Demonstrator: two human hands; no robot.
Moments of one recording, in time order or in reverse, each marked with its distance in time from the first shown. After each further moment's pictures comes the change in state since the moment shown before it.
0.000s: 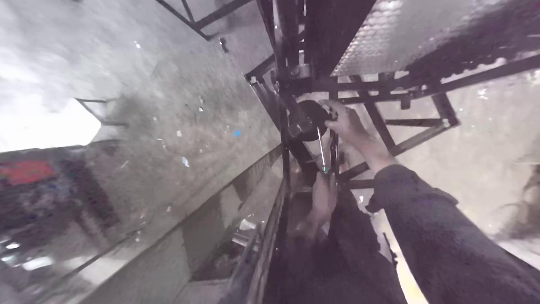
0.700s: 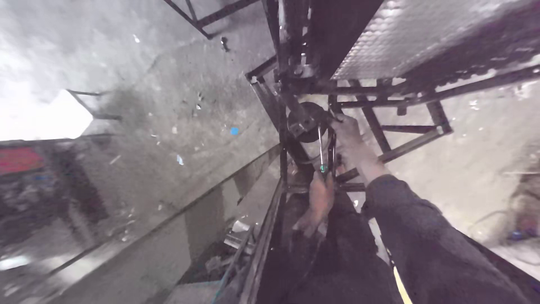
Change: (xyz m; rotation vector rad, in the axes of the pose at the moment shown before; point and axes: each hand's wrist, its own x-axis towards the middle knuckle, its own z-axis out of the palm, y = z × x) left_hand 0.007 0.012 0.000 0.034 0.051 -0.013; right_hand -0.007 -0.003 0.016 0.446 0.180 0.311
